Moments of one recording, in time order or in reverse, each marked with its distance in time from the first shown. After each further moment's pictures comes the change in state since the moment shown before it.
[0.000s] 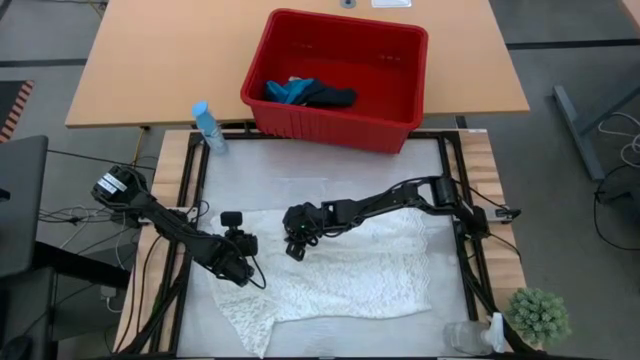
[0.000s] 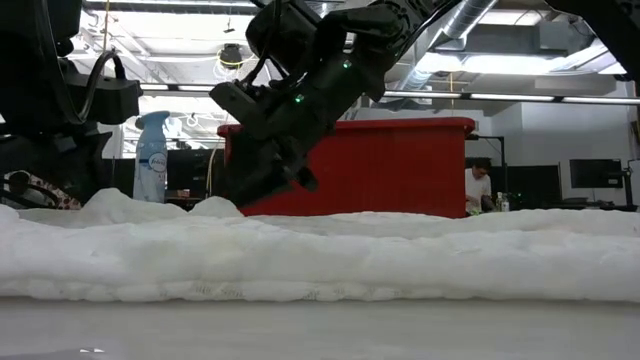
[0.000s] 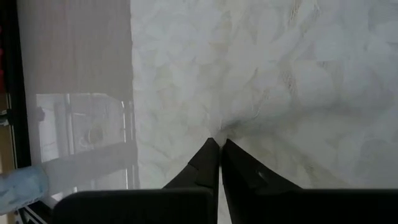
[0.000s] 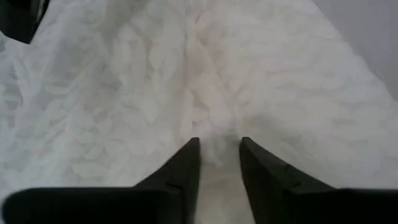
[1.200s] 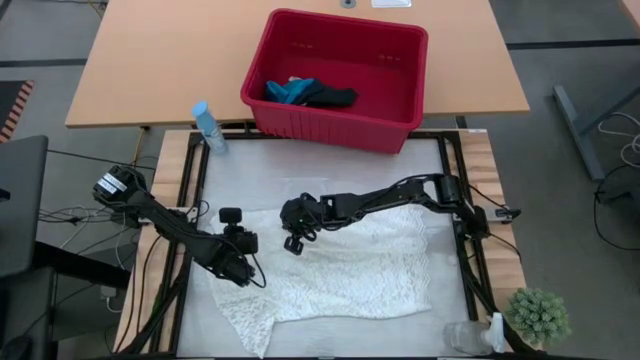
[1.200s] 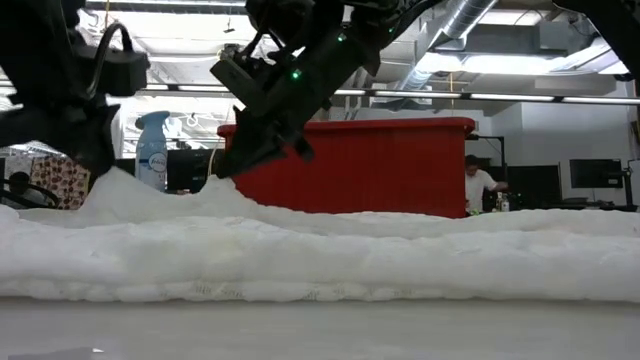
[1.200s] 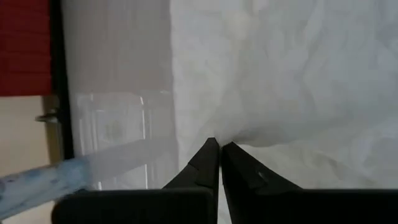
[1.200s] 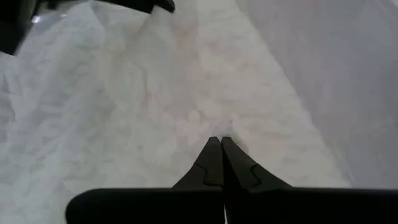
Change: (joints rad) left arm 0.000 -0.001 0.114 -0.187 -0.059 -0.003; right arm -0.007 -0.036 0.072 -0.090 0.091 -0.122
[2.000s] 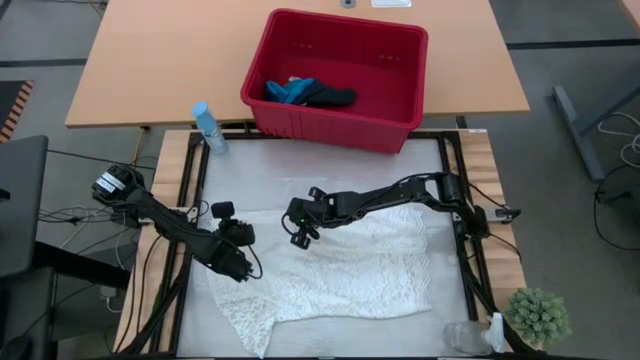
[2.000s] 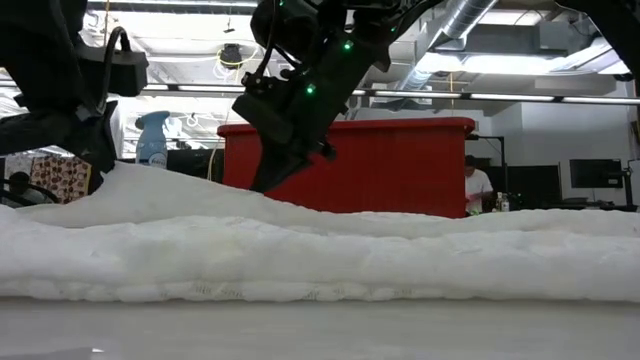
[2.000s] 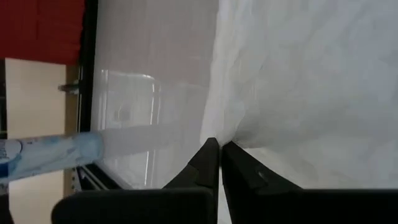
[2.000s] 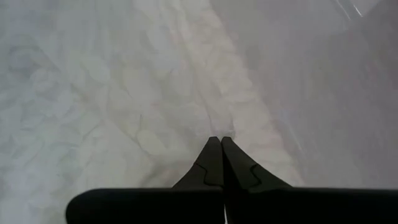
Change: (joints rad) left arm 0.020 -0.017 -0.022 -0.110 -0.054 -0.180; right arm -0.009 -0.015 -0.015 -0.147 0.134 -0.019
